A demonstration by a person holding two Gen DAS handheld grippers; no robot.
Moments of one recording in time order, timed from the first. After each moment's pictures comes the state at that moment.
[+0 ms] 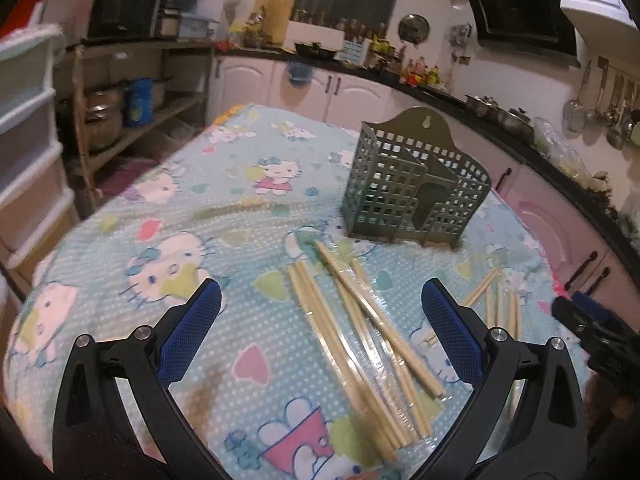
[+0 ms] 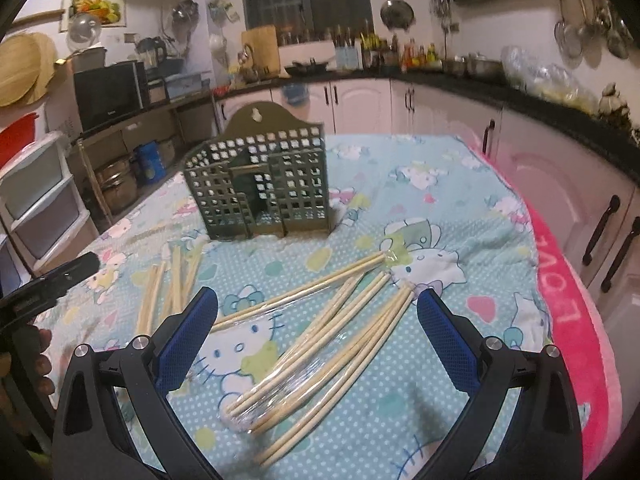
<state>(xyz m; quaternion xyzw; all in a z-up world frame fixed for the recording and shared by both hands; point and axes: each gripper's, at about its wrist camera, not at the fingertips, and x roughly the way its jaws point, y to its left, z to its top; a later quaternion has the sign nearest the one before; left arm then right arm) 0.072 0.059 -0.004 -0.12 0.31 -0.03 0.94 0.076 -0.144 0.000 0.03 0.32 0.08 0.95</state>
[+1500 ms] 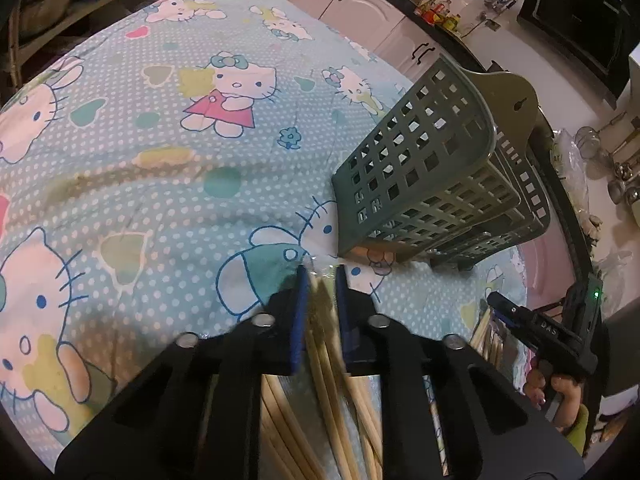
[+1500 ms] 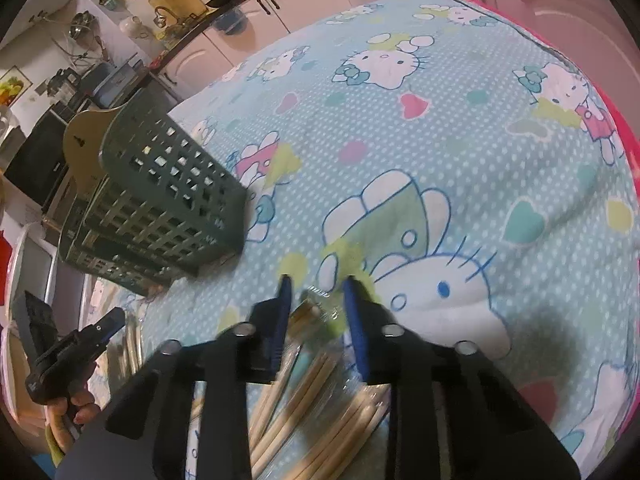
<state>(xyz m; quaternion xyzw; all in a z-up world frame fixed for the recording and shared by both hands) 0.220 0.077 -0.059 -0.24 0.47 -0.10 0.84 0.234 -0.226 -0.060 0.21 0.50 0.08 0.84</state>
